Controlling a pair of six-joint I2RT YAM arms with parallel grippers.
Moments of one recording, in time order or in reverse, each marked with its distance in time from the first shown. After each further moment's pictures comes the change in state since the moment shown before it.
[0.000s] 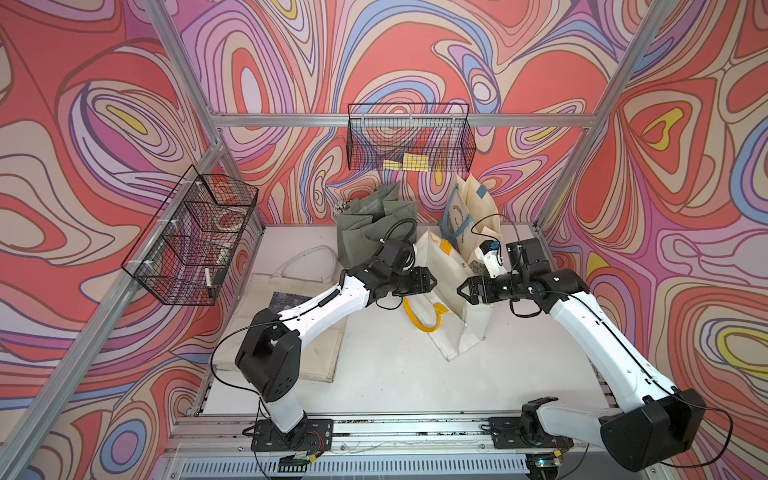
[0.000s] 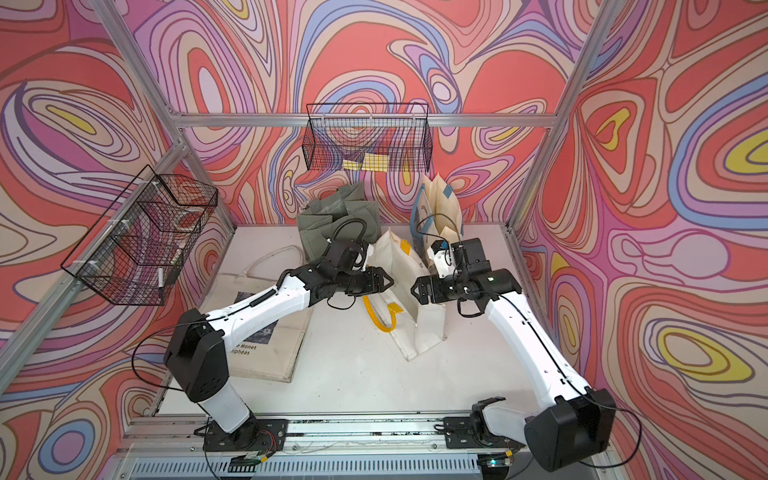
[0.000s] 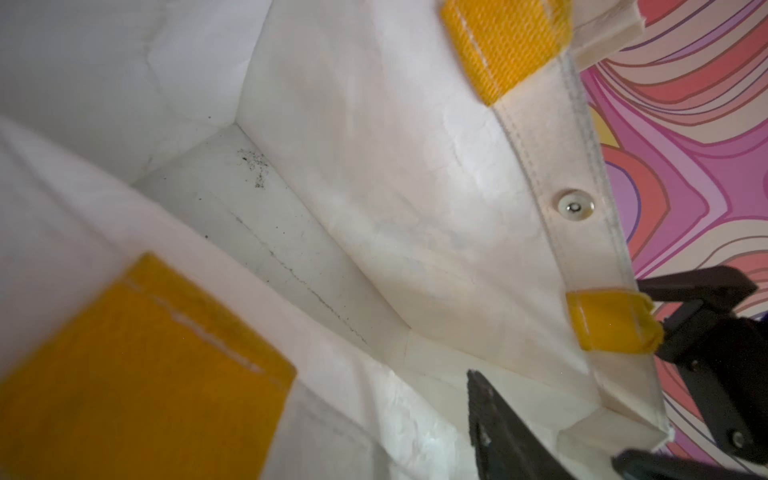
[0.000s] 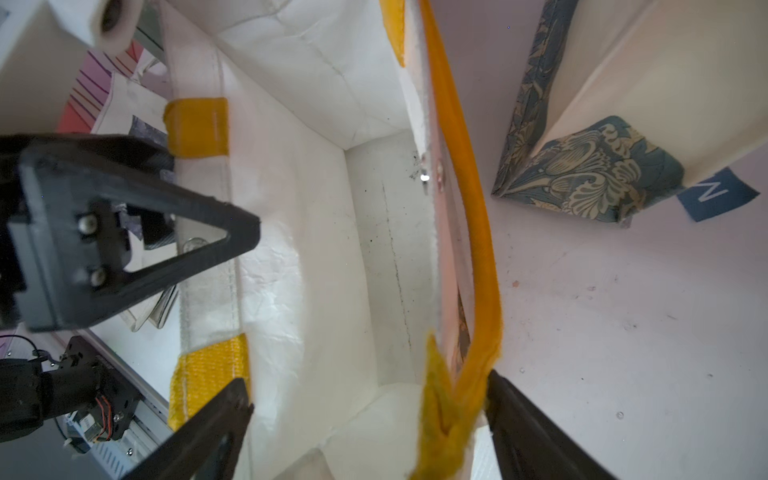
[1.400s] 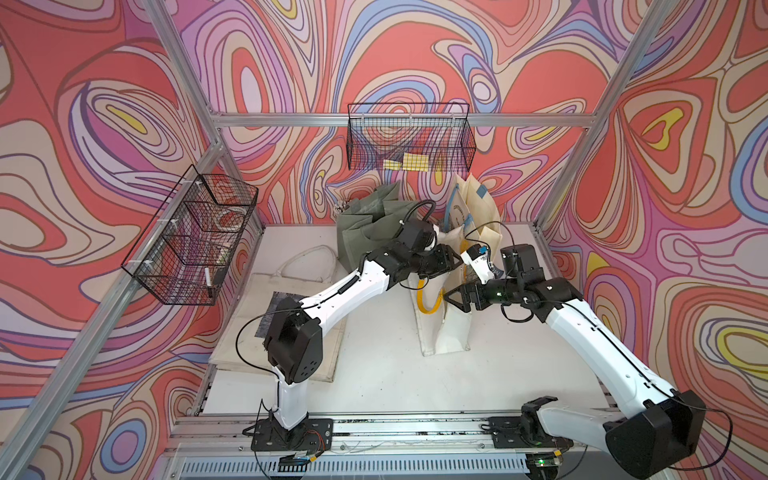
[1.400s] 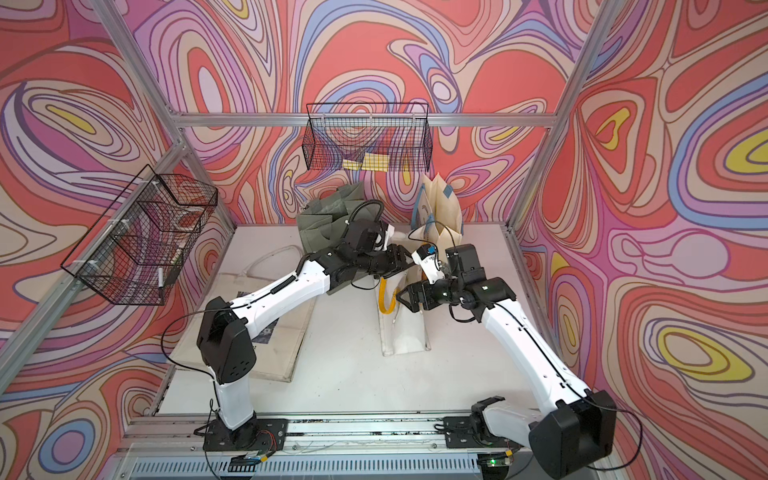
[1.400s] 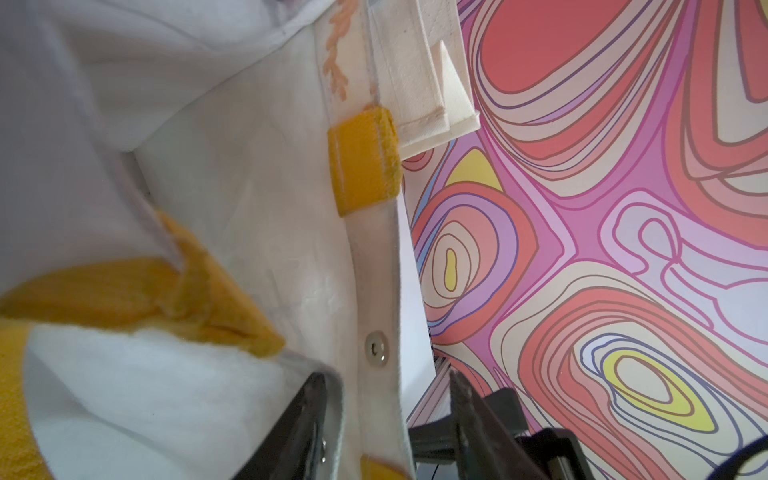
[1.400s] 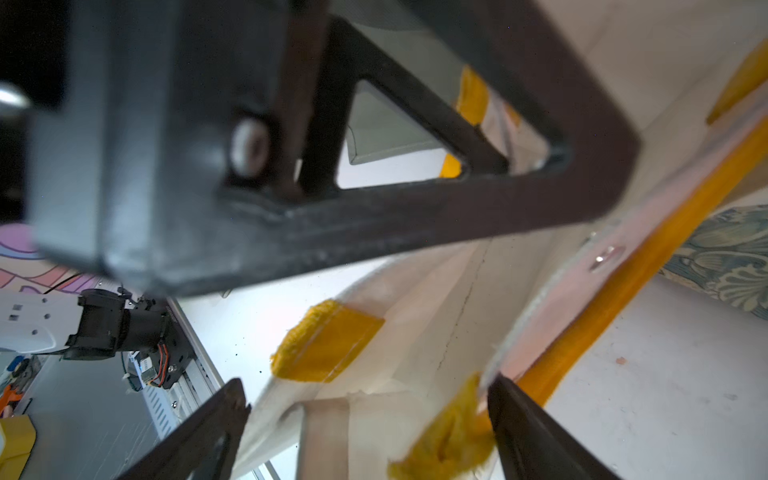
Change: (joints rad) left arm -0.053 0.174 0.321 0.010 0.070 -0.184; right arm 0.055 -0.033 -0.099 0.172 -0.207 -0.058
